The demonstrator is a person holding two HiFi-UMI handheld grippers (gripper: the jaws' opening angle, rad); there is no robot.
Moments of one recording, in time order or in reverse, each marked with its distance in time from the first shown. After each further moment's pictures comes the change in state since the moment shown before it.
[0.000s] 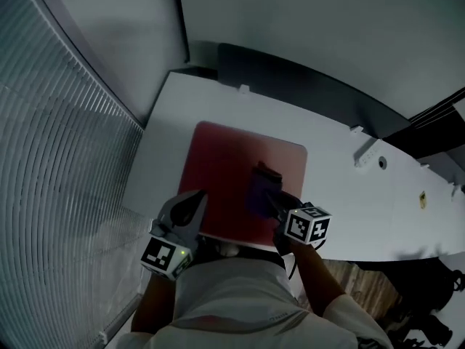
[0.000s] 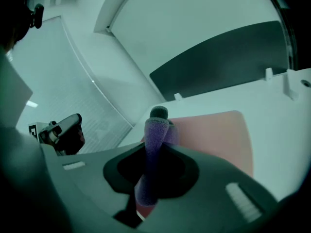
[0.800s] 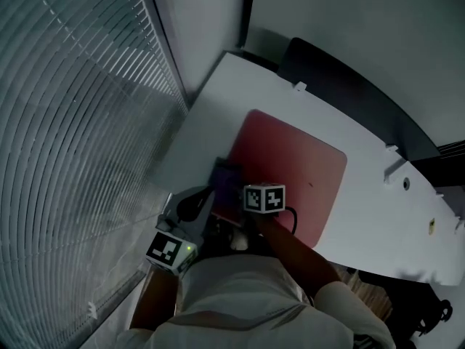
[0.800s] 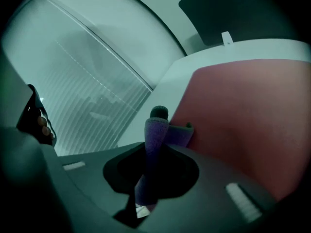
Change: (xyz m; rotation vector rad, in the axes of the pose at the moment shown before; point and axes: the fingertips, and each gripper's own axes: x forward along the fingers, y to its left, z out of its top) left arm -0.094 0.099 -0.029 -0.055 0.029 0.134; right arm 0.220 0.132 -0.113 0.001 0.358 0.122
